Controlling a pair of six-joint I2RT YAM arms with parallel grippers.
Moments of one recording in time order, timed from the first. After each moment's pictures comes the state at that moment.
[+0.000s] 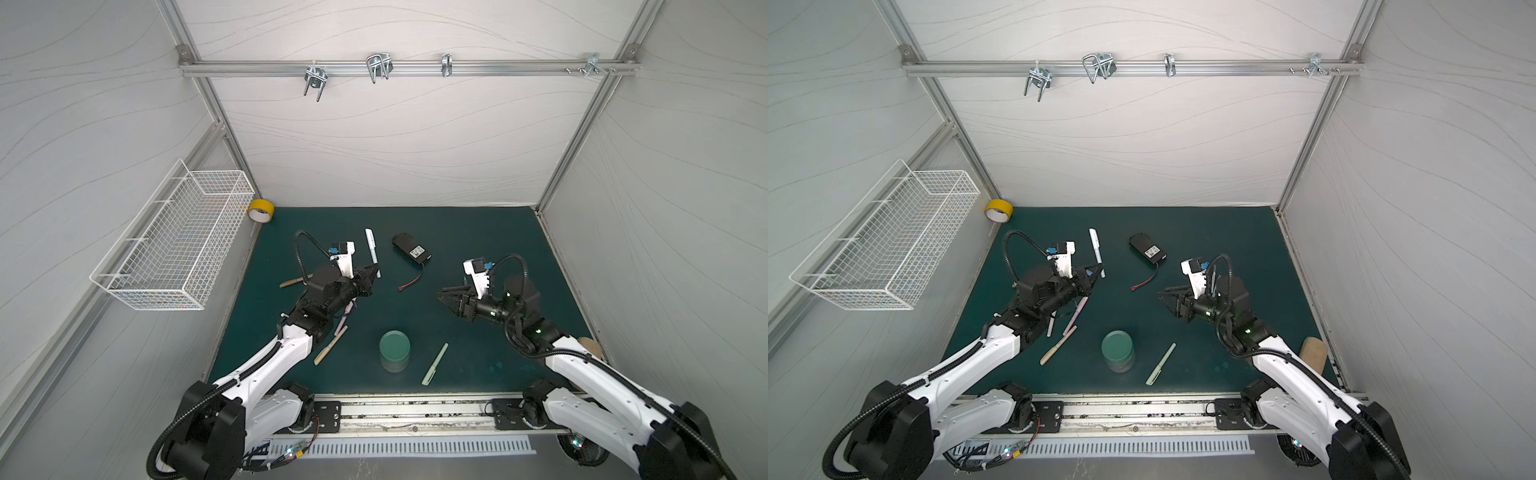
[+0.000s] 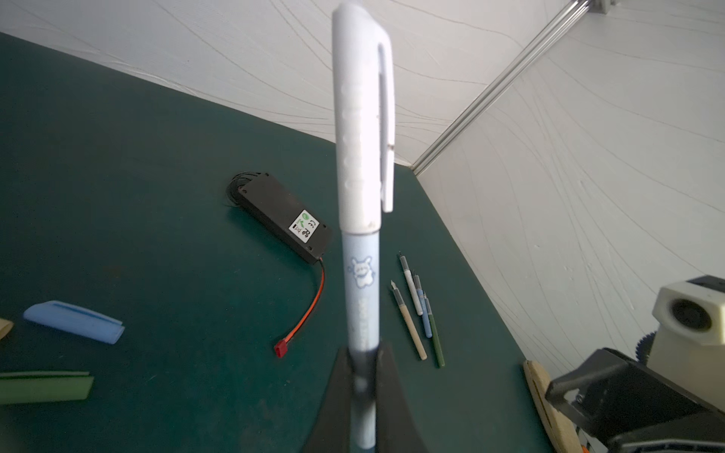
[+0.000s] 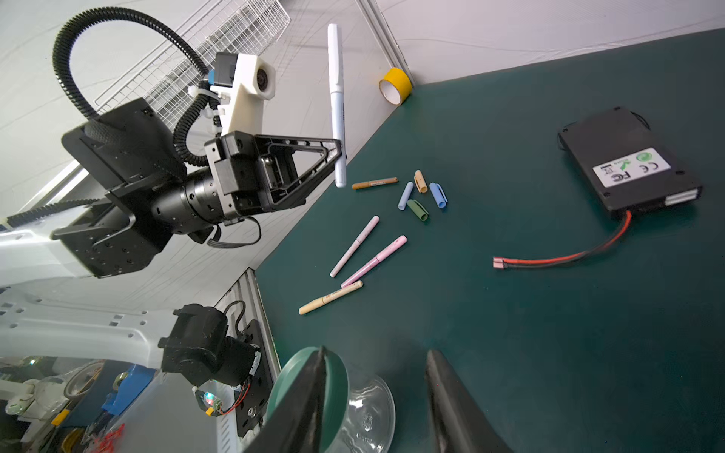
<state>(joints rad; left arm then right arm) -0.40 1.07 0.55 0.30 0.27 -0.60 0.57 0.94 0.52 0.17 -0.59 0.42</state>
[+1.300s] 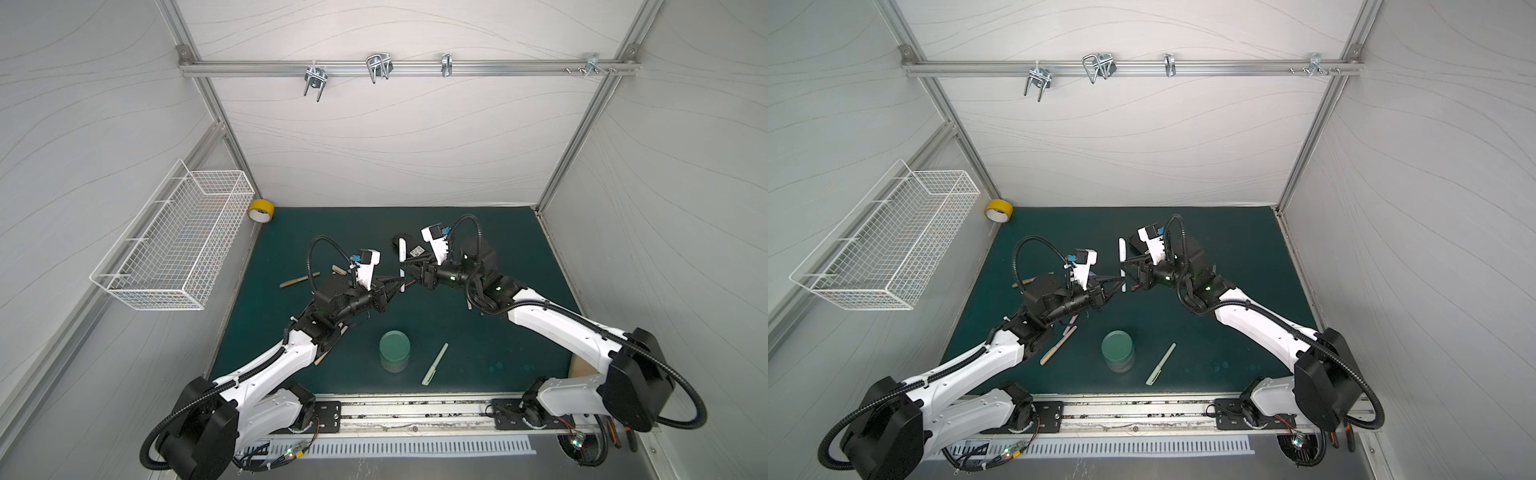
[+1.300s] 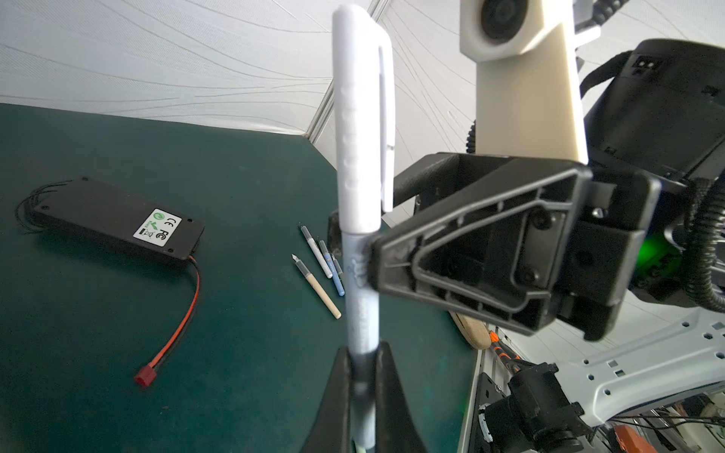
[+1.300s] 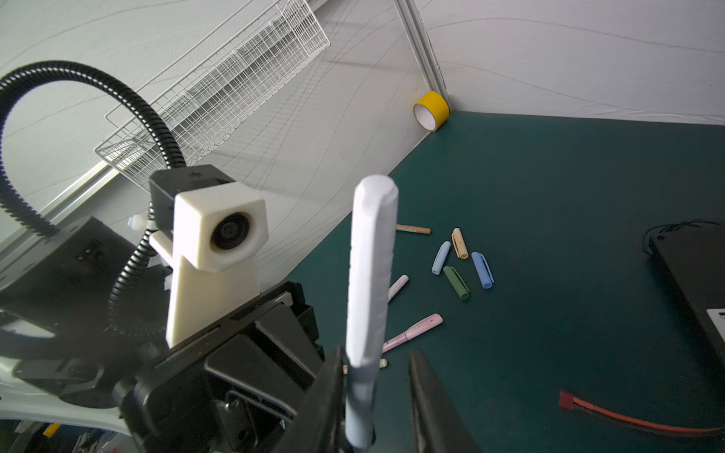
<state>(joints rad) -0.56 1.06 0.52 0.42 0.45 -0.52 0.75 1.34 0.95 0.17 -0.49 0.41</state>
